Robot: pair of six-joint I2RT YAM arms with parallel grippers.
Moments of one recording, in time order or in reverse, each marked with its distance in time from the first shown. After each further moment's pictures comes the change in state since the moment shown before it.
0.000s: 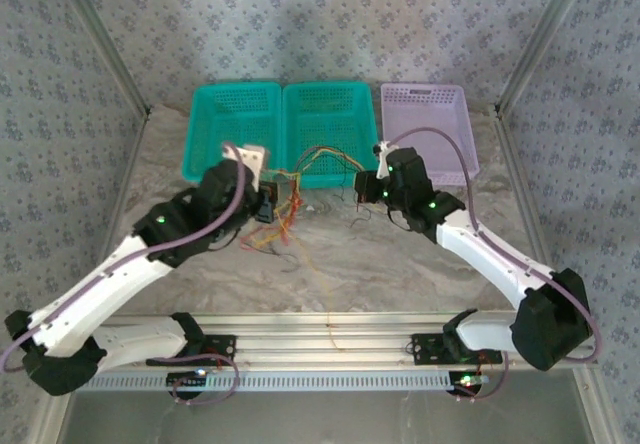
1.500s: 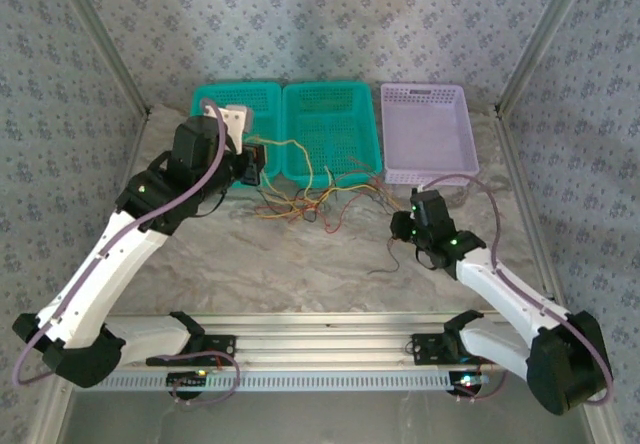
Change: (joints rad) left arm 0.225 0.127 0.196 -0.021 0.187 0.093; right arm -0.104 -0.224 -0.343 -0.114 0.131 0.095
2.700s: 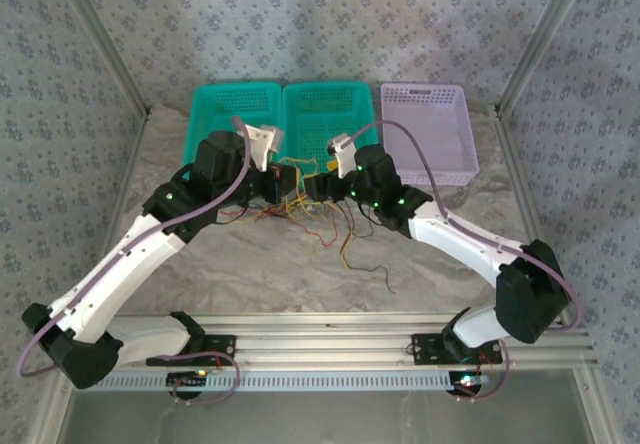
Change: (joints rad) left arm -0.040 -0.021 -0.212 0.223 0.335 -0.077; right arm 0.247 0.404 0.454 0.346 -0.204 -0.369
